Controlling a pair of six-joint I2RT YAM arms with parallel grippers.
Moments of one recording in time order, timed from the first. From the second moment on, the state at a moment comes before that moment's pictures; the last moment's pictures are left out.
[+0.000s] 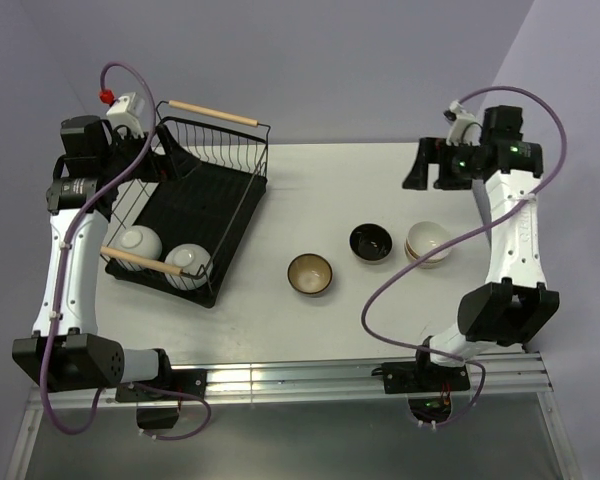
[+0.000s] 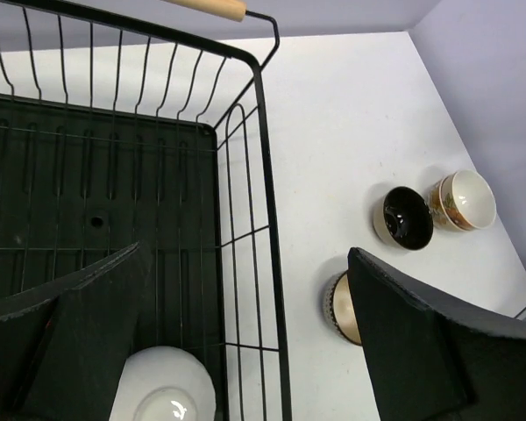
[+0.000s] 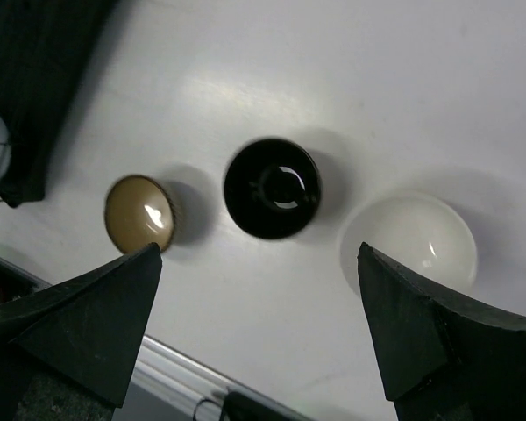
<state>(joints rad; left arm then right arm) 0.06 1.32 1.51 -0.59 0.60 -0.19 -0.16 1.51 1.75 -1.11 -0.55 -0.11</state>
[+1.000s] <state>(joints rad) 0.06 1.29 1.36 -0.57 0.57 -0.22 -0.43 1.69 1.40 -1.05 -0.20 -0.15</state>
